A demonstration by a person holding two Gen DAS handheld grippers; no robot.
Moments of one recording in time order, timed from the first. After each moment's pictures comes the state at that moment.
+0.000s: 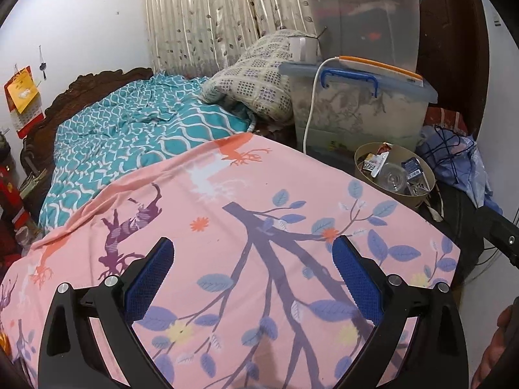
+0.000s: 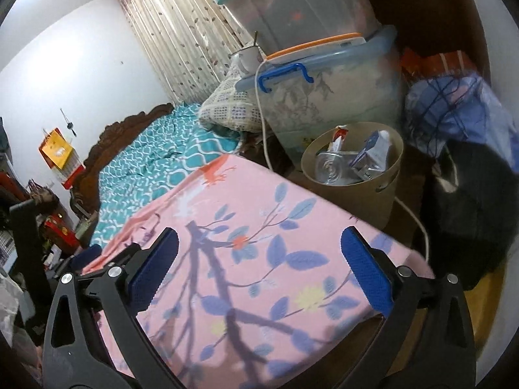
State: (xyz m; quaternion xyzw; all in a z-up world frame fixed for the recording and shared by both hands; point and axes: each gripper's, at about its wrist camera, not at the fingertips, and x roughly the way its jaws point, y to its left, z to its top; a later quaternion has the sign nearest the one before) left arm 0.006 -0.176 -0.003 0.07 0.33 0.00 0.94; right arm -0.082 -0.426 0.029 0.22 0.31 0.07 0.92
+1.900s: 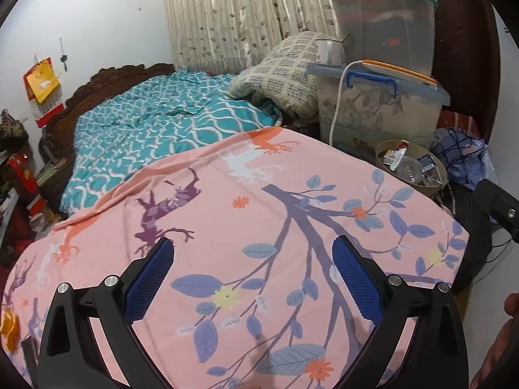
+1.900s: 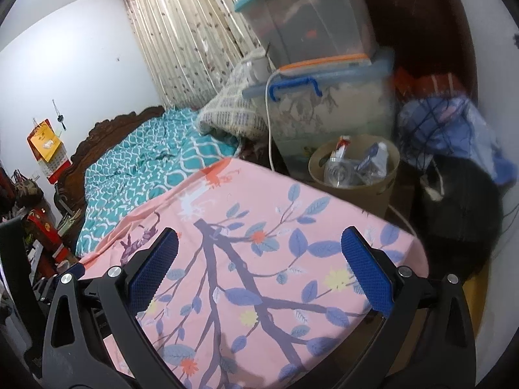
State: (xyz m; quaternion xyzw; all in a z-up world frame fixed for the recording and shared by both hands) left arm -0.040 -0.136 0.003 0.07 0.33 0.05 0.94; right arm -0.114 -0.368 0.057 0.18 0.28 0.02 0.94
